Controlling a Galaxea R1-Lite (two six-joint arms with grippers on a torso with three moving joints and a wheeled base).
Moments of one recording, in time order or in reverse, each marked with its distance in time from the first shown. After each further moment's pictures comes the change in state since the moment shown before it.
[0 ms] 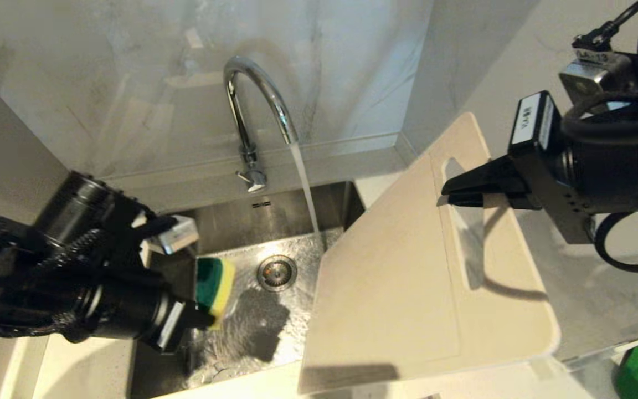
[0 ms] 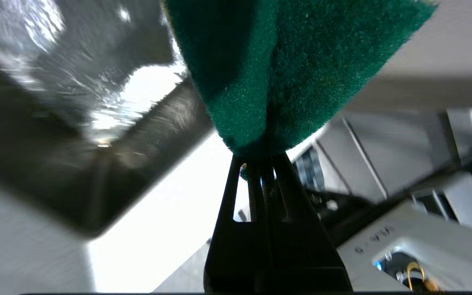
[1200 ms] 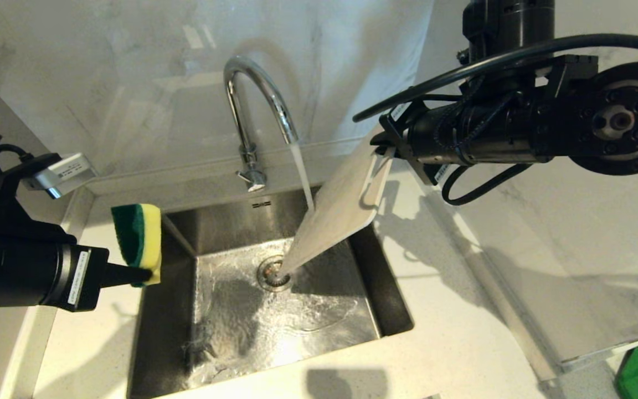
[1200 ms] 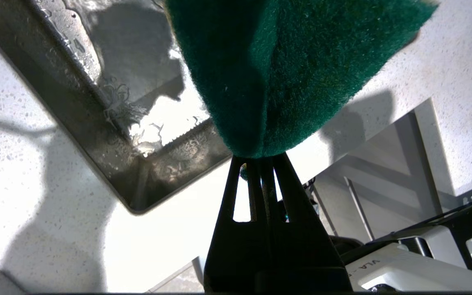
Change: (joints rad) left arm 0.060 -0.192 -0.082 0.117 0.100 -0.074; right arm -0.005 0.369 -0.145 -0.432 -0.132 0.092
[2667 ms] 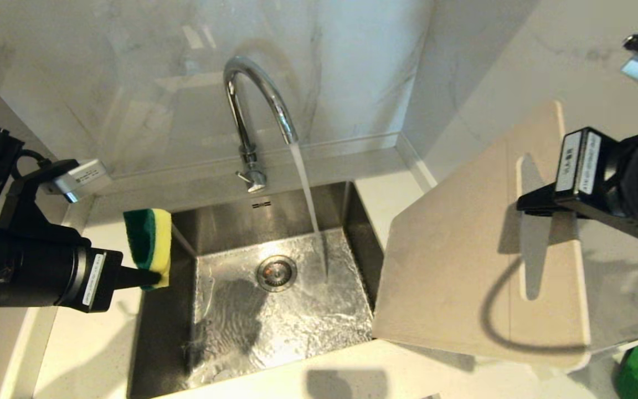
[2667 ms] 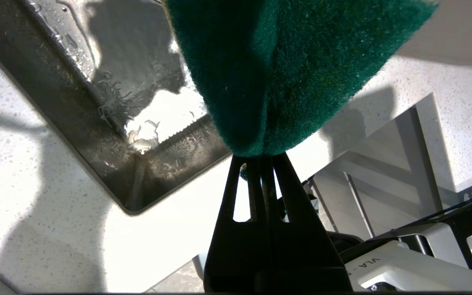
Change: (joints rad) left arm -0.004 0.033 -0.006 -0.006 -0.010 0.001; right arm -0.002 -0.438 0.126 0.614 -0.240 -0.335
